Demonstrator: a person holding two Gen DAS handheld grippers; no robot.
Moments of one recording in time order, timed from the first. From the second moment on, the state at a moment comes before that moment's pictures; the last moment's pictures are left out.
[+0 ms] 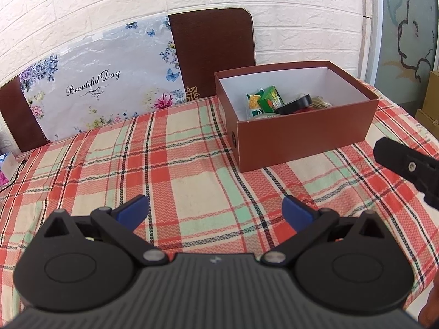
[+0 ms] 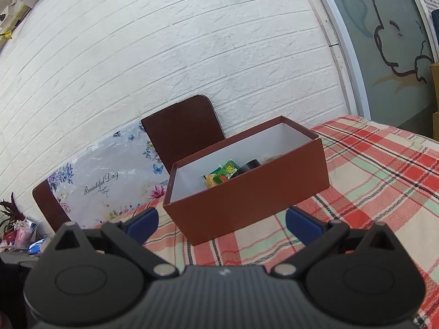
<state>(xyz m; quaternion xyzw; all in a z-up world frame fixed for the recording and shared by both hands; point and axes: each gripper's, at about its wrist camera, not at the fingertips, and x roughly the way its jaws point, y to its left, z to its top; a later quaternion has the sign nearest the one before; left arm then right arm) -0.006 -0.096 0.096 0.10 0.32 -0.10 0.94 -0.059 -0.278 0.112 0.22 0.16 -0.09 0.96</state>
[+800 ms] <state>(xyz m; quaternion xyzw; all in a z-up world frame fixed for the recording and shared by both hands) -0.003 -0.097 0.091 0.10 0.33 -0.10 0.93 -0.058 -0.277 0.108 0.22 0.17 -0.09 0.96</state>
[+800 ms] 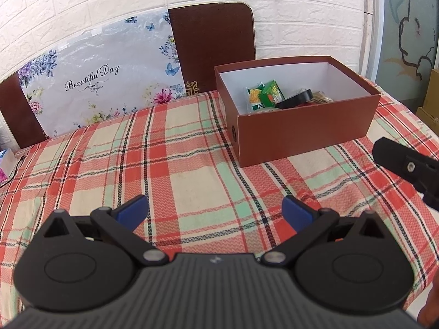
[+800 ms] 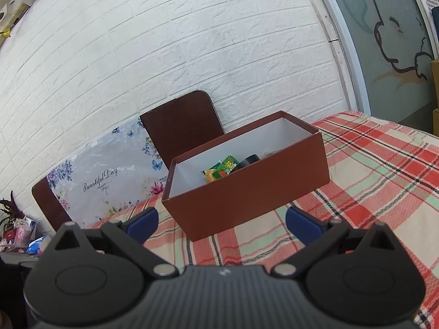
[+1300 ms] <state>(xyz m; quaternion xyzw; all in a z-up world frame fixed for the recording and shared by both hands) -0.001 -0.099 0.089 0.10 0.33 -0.10 0.93 -0.054 -0.275 0.107 0.22 0.17 -0.09 0.96</state>
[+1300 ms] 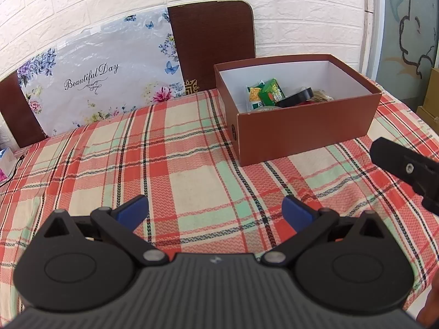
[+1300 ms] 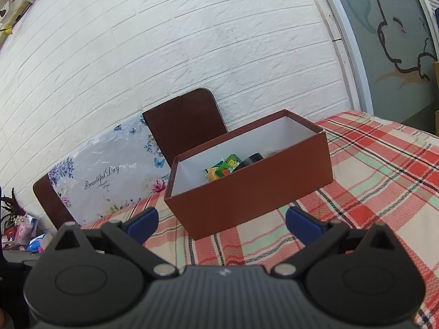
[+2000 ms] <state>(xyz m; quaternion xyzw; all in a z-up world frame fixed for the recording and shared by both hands) -0.010 -0.100 0.099 0.12 0.28 -0.08 0.95 -0.052 -0.273 0.103 0.22 0.18 -0.09 0.95</state>
